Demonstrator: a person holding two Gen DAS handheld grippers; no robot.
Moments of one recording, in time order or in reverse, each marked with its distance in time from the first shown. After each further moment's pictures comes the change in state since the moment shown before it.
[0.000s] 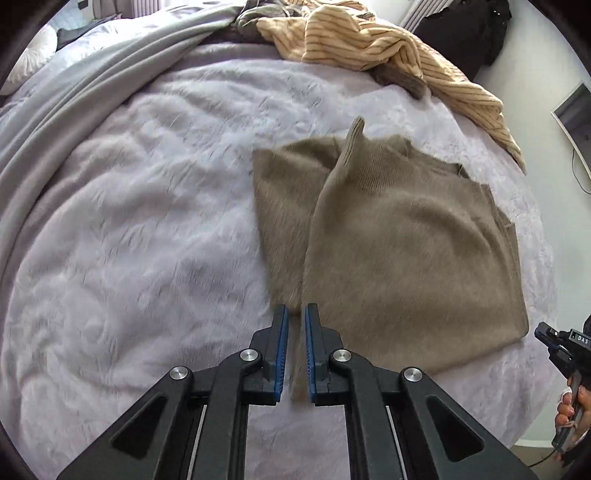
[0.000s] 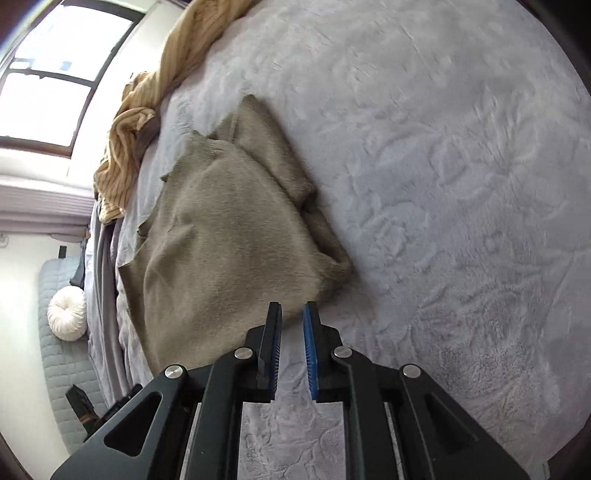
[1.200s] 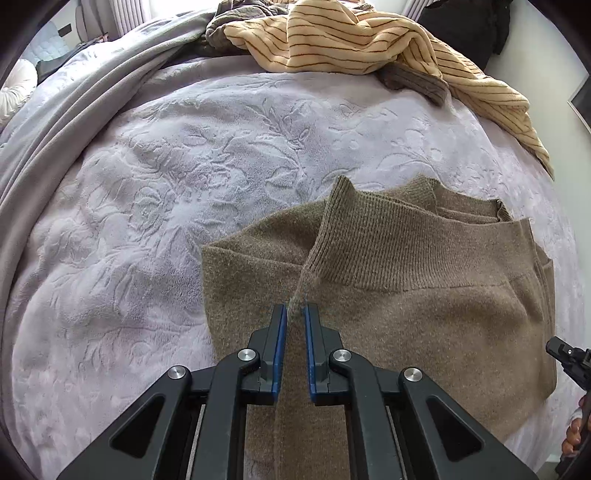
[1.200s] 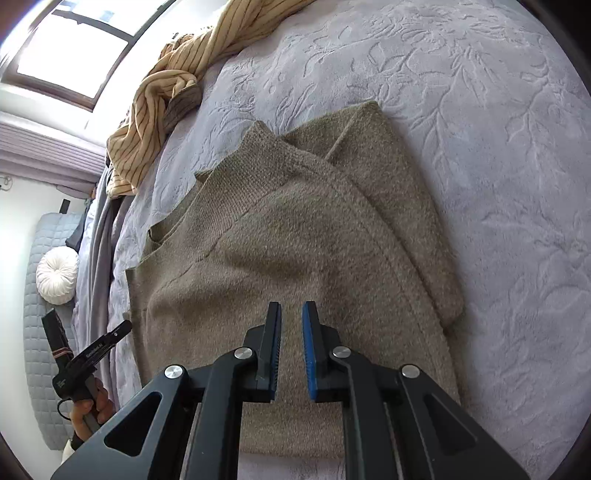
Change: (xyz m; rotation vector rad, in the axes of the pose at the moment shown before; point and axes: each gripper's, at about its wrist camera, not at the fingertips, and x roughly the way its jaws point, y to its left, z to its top) left arm 0.076 -0.028 0.084 0.041 -0.002 0.096; right arm 0.070 0.051 0.053 -0.138 0.056 0.011
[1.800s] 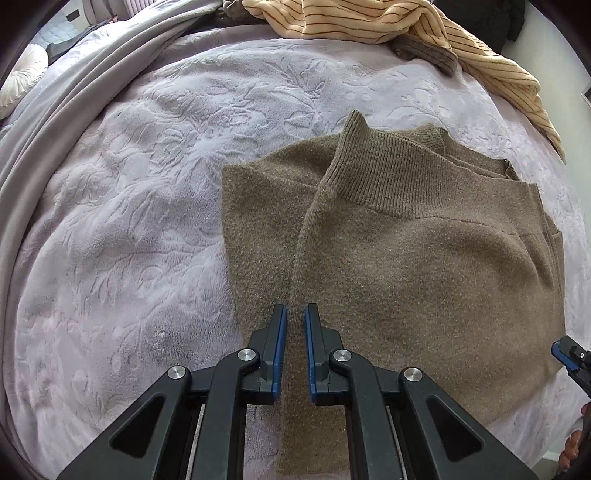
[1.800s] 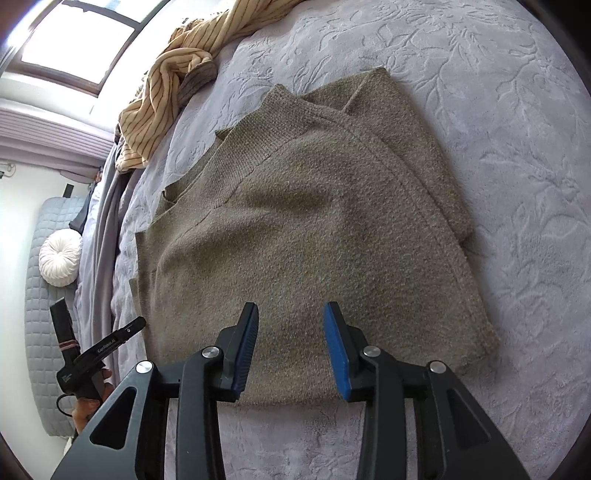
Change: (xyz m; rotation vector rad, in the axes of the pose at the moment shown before) left arm -0.007 0.004 -0.041 -0.034 0.088 0.047; right arm -0.004 0.021 -0.041 -0.033 0.049 0.005
